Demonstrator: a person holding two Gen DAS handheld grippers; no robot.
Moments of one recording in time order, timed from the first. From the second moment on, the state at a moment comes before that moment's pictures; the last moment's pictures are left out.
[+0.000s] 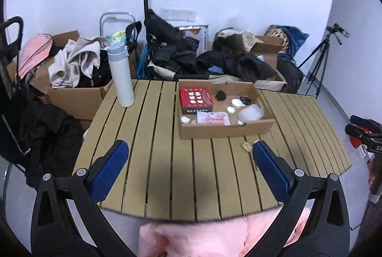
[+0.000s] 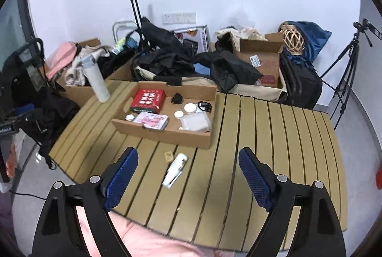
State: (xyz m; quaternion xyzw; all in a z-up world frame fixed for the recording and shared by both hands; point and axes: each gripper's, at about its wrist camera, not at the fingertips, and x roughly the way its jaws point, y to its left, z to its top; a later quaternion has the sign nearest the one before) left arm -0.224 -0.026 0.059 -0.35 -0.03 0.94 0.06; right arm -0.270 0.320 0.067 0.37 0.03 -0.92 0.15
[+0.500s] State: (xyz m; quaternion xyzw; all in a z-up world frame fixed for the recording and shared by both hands) left arm -0.036 0.020 0.002 -0.31 0.04 0.95 0.07; right arm -0.077 0.263 -0.040 0.39 0.01 -0.90 0.22
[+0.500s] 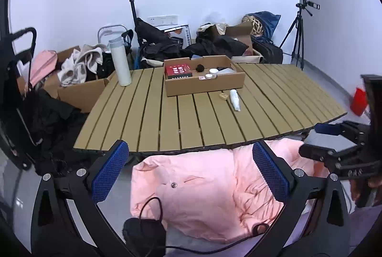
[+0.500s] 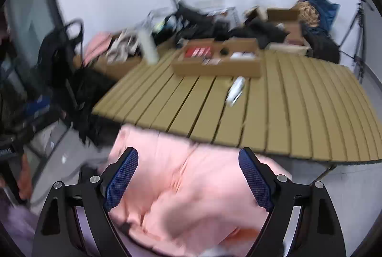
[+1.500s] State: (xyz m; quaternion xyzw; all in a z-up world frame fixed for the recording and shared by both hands) left arm -0.258 0.053 -0.116 -0.42 -0.03 0.90 0.13; right arm -0.308 0.257 -0.135 0.44 0.04 -0.89 0.13
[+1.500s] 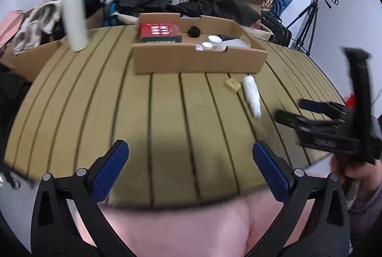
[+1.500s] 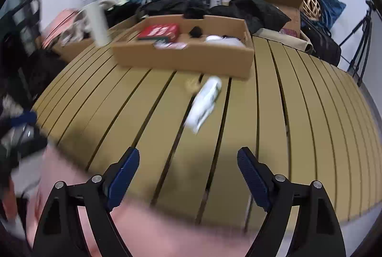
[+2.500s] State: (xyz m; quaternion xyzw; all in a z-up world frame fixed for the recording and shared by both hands) left arm -0.395 0.193 -0.183 -0.47 0.00 0.88 0.05; right arm -0.340 0.355 -0.178 0.47 -0.02 -0.88 0.08
